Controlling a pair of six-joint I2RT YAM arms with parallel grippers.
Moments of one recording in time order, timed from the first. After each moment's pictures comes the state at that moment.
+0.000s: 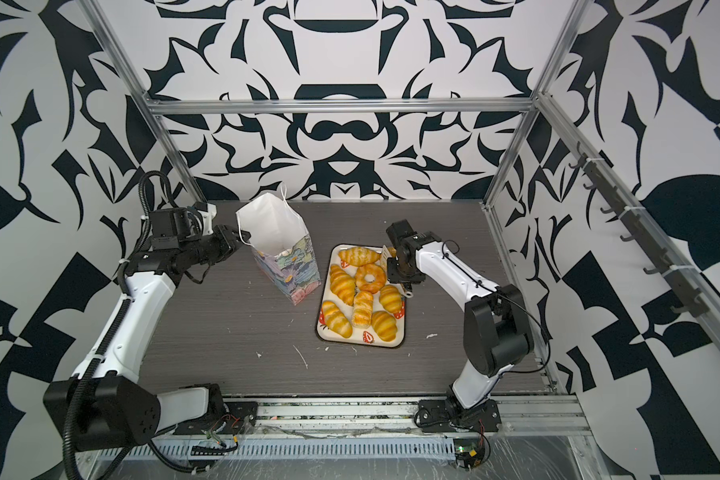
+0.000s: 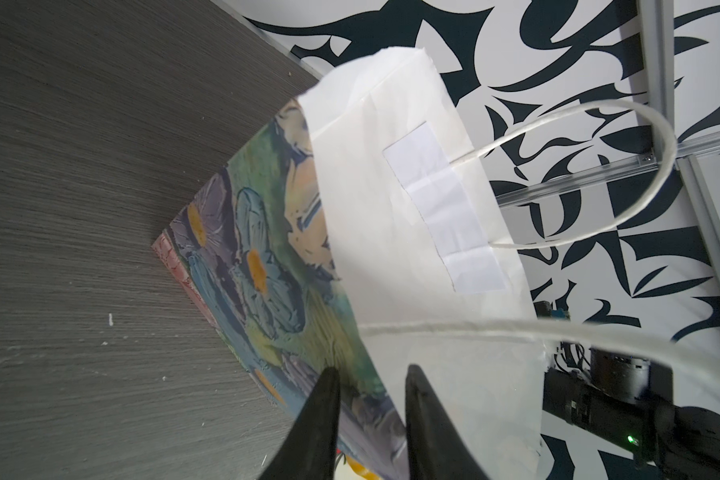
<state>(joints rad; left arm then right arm) 0.04 1.26 1.19 -0.57 0.57 -0.54 0.39 1.65 1.32 -0.93 0.07 0.40</state>
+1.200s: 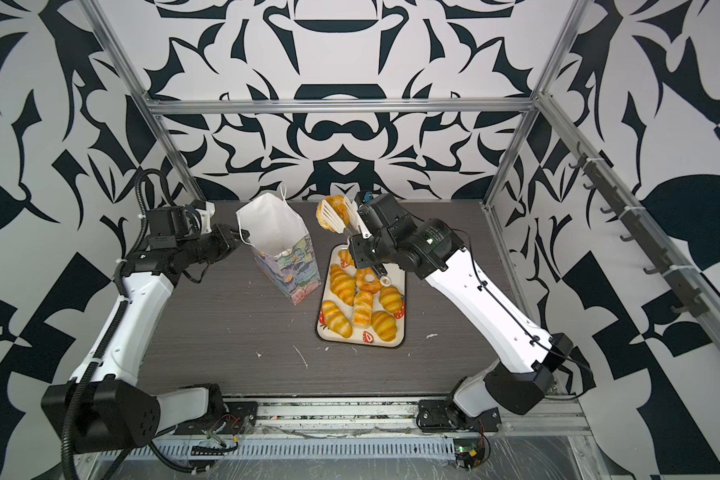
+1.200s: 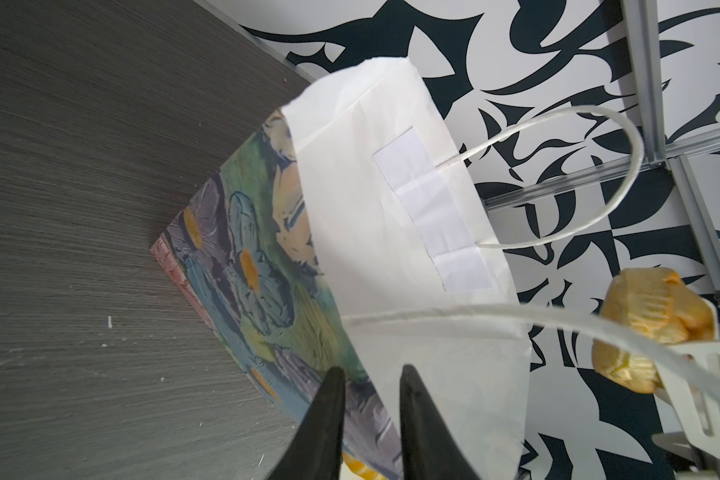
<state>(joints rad) 0.04 1.25 1.21 -0.59 0.57 -0.54 0.79 1.50 1.87 -1.15 0.10 0.37</state>
